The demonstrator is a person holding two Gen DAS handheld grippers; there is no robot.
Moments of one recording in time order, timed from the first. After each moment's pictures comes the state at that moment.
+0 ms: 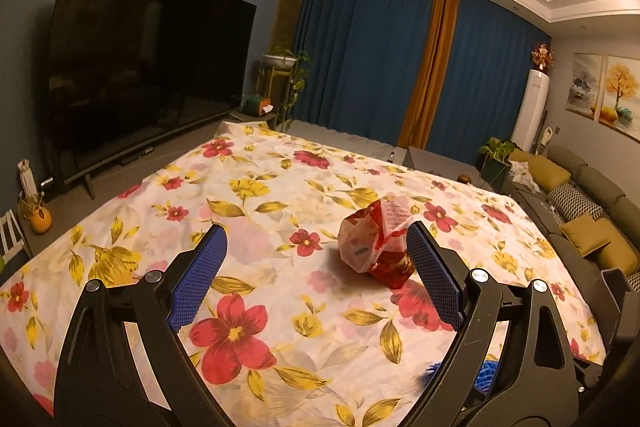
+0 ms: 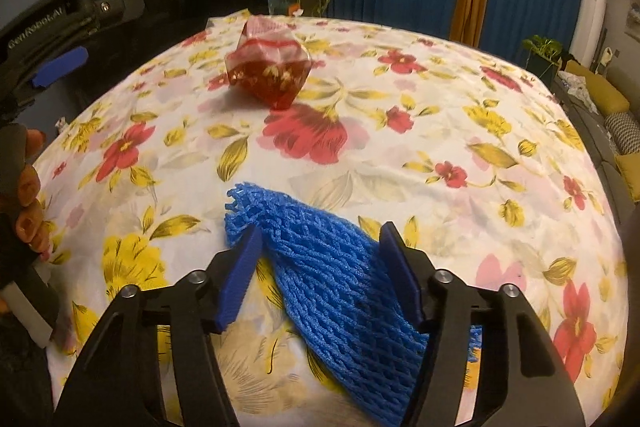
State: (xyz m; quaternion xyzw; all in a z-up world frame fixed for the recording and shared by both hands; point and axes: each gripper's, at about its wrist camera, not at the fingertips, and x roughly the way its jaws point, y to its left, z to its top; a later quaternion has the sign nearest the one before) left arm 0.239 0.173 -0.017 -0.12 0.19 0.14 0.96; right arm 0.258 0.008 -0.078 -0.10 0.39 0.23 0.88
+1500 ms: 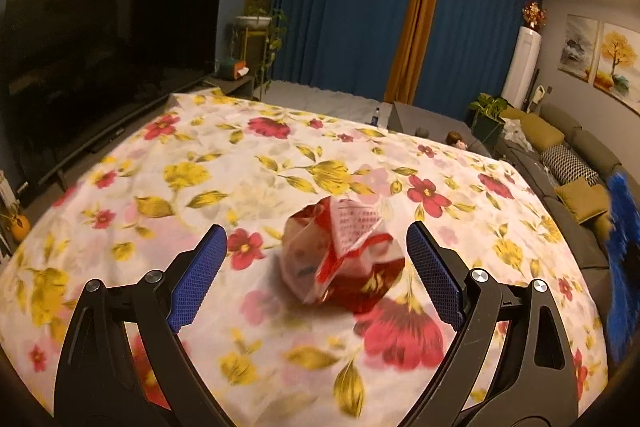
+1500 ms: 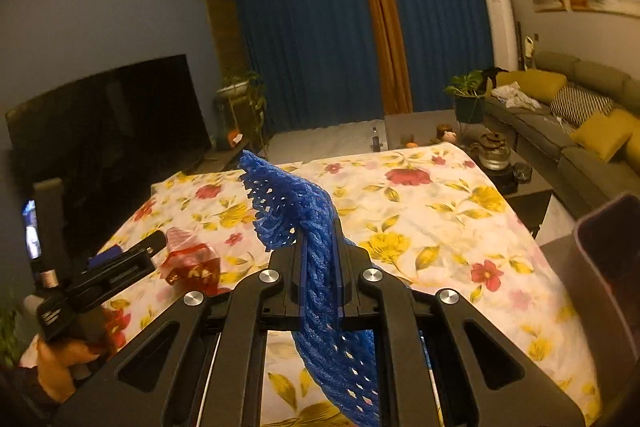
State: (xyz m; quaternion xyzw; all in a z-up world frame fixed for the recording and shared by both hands) left arm 0.344 0.147 -0.035 -0.11 0.27 0.10 0.95; right arm 0.296 -0.085 0.013 0.07 0.23 0.14 0.96
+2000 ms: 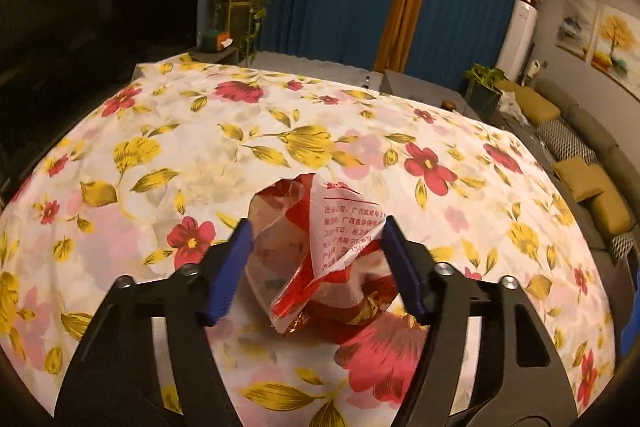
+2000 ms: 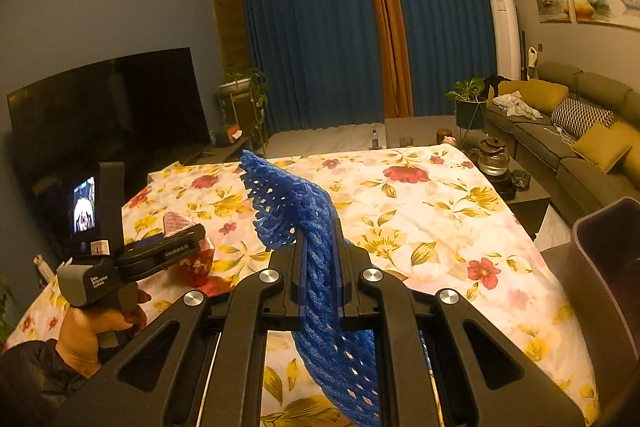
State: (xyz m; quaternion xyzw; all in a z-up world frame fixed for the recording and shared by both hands) left arm 0.391 0.137 -0.071 -0.10 0.33 0.07 0.94; right arm 0.291 -0.079 0.002 0.04 0.22 0.15 0.96
